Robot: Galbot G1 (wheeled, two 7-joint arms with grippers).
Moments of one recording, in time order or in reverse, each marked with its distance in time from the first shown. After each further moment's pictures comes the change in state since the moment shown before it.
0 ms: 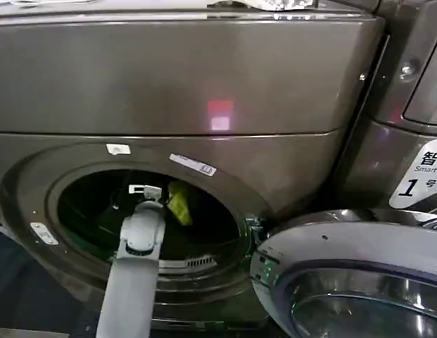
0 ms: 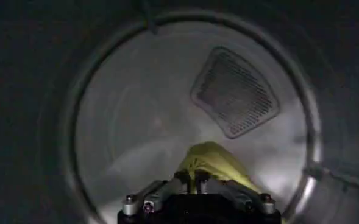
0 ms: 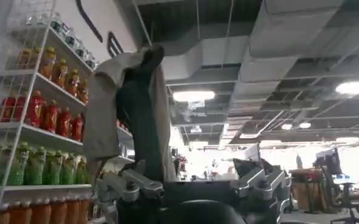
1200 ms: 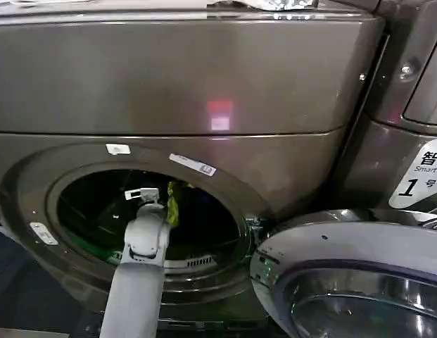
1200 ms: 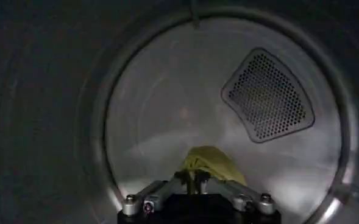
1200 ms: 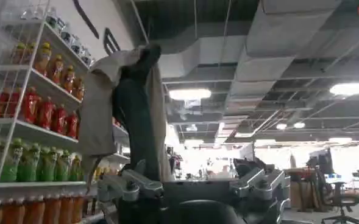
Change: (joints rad) left arm 0.020 -0.002 0.009 -0.032 -0.065 0.029 -0.072; right arm 0.000 0.016 0.002 0.016 -0.005 -0.011 0.011
